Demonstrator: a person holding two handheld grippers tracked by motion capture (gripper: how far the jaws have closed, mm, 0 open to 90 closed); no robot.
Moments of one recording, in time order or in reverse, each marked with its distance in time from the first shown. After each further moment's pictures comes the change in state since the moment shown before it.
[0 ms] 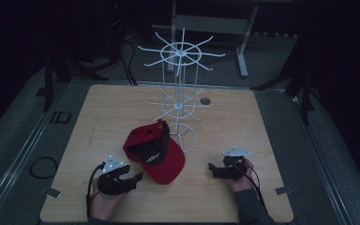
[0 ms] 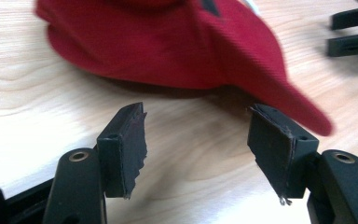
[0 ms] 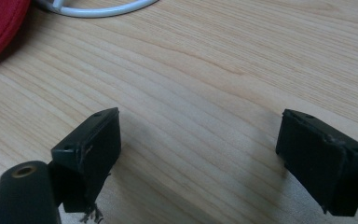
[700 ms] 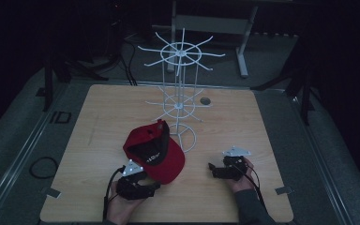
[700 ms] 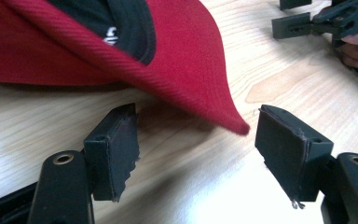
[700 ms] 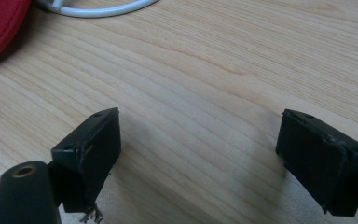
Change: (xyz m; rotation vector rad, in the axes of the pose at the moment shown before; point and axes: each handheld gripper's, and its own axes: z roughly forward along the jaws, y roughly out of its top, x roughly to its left) left arm -0.043 0.003 0.029 0.070 -0.108 0.012; right arm 0.000 0.000 0.000 0.000 0.000 0.000
